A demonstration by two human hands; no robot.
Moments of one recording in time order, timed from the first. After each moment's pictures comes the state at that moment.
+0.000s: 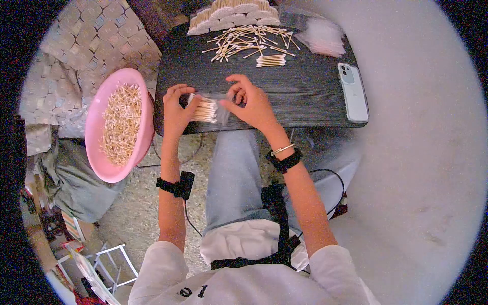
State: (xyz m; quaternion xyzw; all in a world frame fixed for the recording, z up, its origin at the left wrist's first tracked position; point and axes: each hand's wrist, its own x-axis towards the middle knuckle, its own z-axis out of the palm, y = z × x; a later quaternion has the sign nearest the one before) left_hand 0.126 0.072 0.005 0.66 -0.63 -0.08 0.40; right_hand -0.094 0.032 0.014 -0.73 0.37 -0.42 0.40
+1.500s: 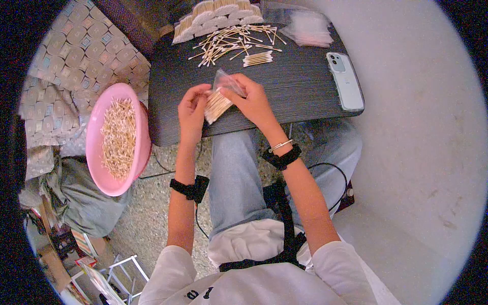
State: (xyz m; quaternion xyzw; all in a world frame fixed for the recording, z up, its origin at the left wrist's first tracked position) left_hand 0.065 0.058 -0.002 0.46 -0.48 -0.43 0.61; right_hand -0.104 0.023 0.005 -0.61 0.36 -0.49 0.51
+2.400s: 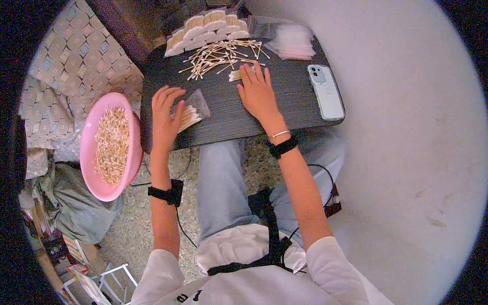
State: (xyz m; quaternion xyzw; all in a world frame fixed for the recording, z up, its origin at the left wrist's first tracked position) left_hand 0.096 0.052 0.049 0.54 -0.75 0.04 0.38; right_hand -0.154 -0.024 -0.010 -0.83 0.49 -0.26 -0.06
